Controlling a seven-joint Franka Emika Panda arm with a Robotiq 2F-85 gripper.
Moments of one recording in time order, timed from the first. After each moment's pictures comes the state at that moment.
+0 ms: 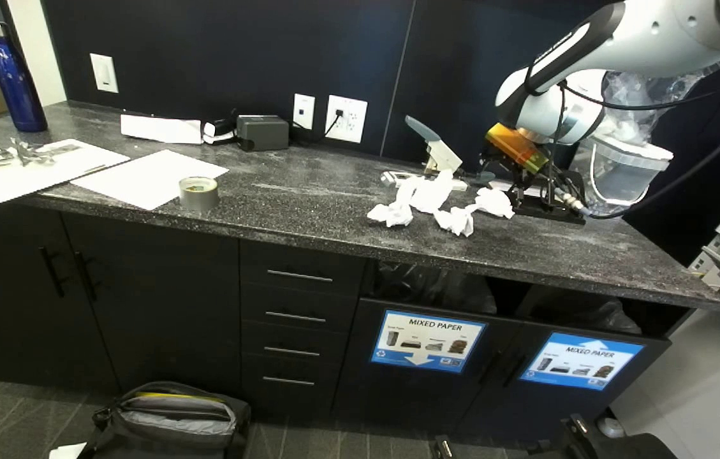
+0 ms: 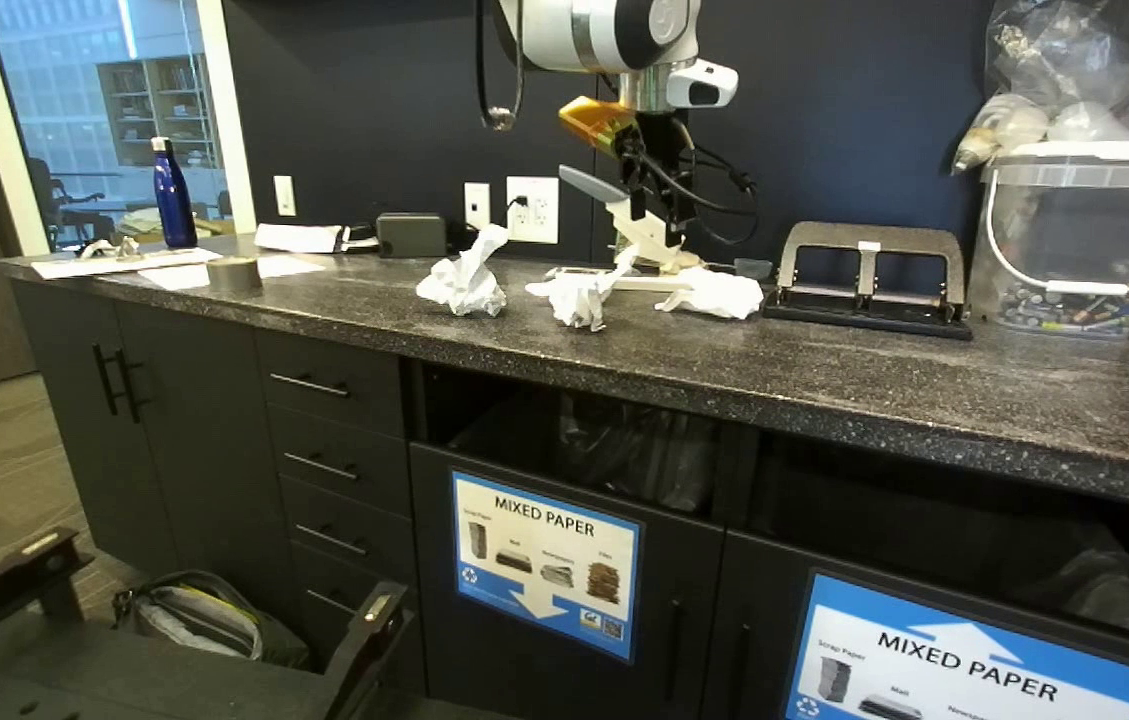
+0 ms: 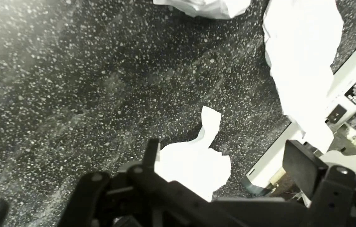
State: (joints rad) arm -0.14 0.62 -0.13 -1.59 0.21 2.60 0.55
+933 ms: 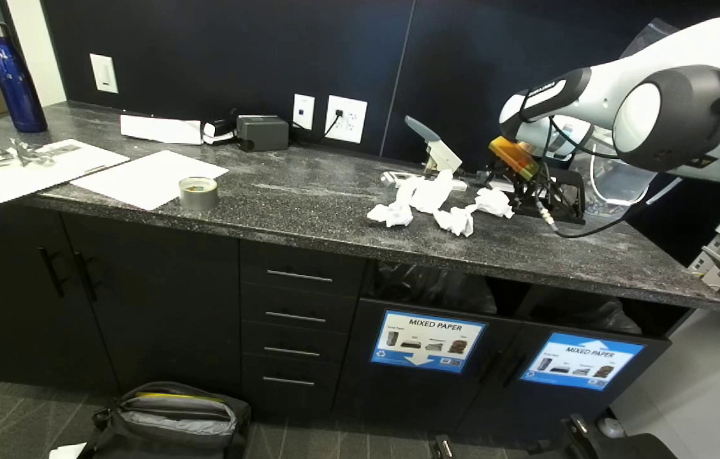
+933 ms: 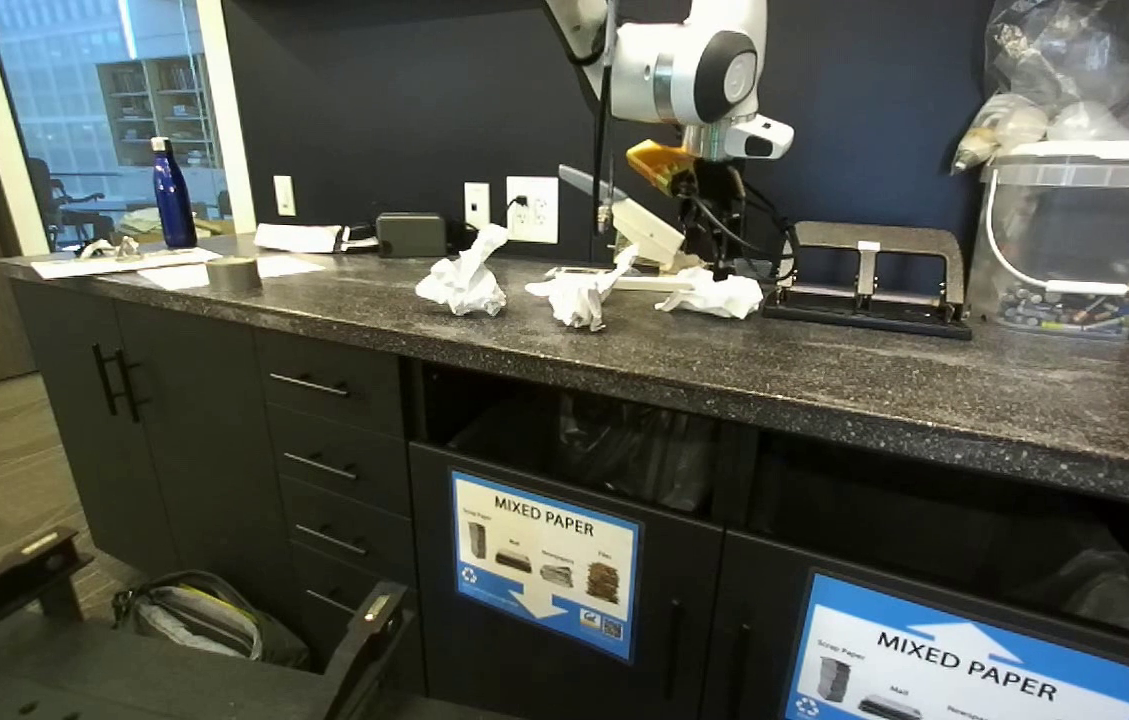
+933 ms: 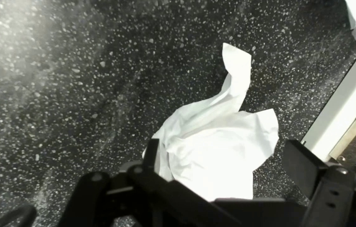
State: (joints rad) arm -0.25 1.03 -0.14 -0.98 0.23 2.32 0.65
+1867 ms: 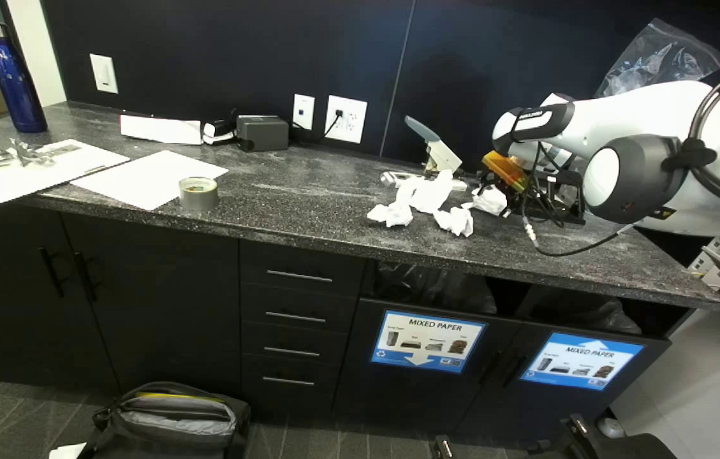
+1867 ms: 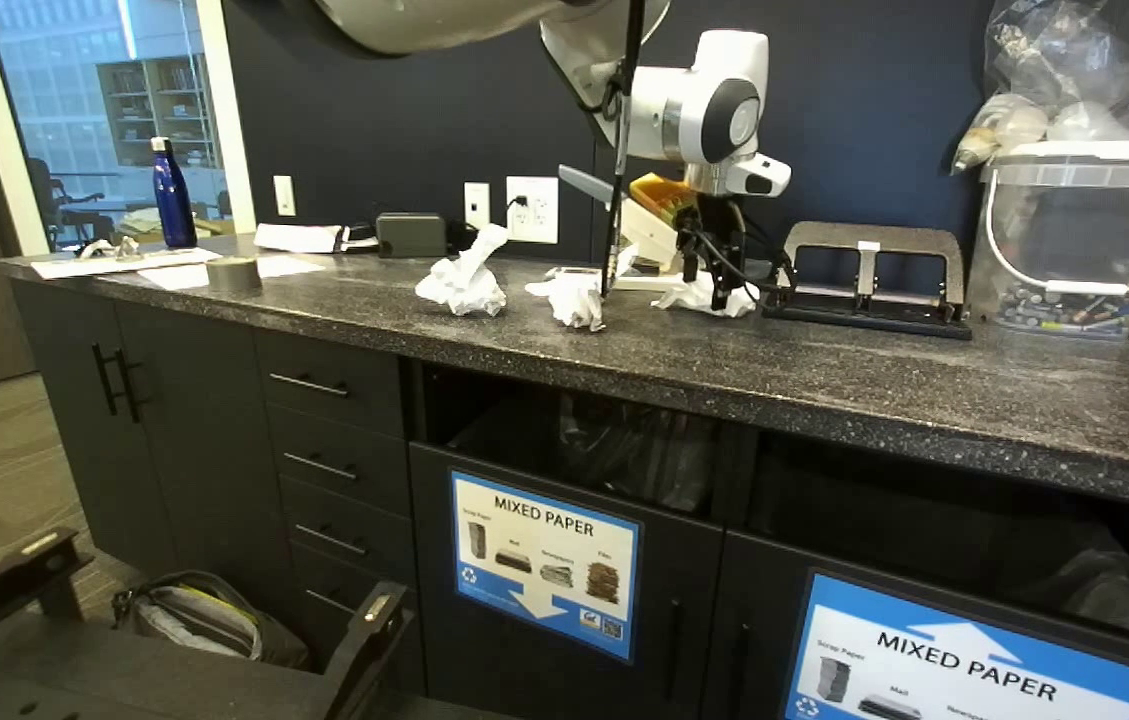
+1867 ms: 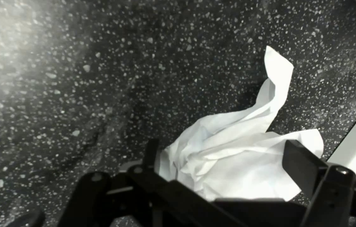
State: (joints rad) arm -0.29 1.25 -0.11 -0.68 0.21 2.21 0.65
